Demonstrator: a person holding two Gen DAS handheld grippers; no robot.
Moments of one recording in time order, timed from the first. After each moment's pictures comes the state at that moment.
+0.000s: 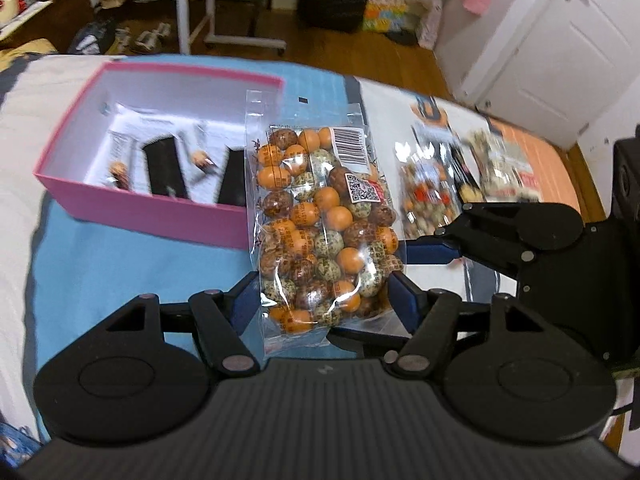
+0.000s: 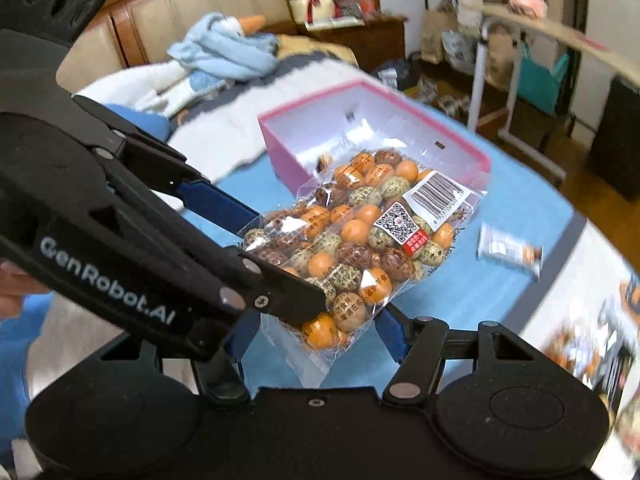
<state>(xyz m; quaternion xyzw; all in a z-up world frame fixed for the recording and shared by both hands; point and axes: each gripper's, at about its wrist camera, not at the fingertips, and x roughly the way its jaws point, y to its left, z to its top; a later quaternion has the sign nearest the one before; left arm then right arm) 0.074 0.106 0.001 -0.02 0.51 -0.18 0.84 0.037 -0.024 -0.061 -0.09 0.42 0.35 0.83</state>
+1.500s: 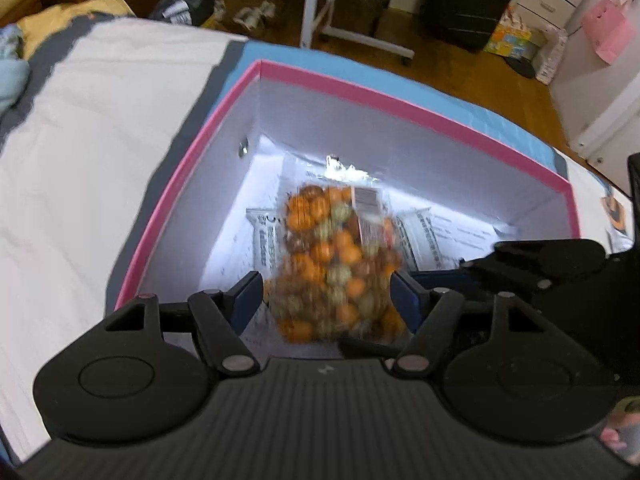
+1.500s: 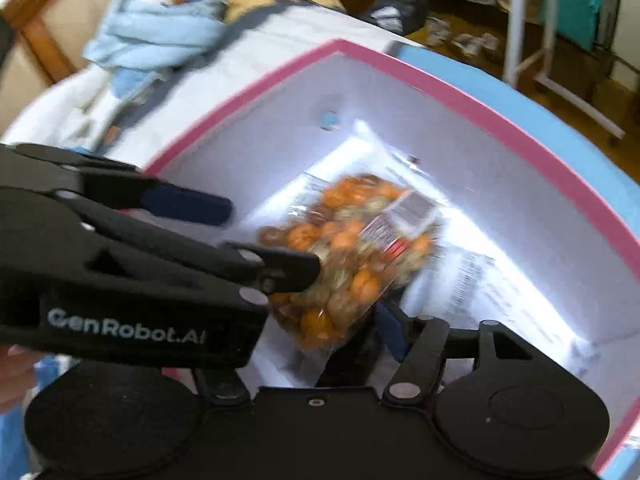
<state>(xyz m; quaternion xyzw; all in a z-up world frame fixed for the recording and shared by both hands) 0.297 0.243 -0.121 -0.03 0.53 -0.06 0.84 0.277 0.125 -0.170 -0.05 0.52 0.33 0.79</state>
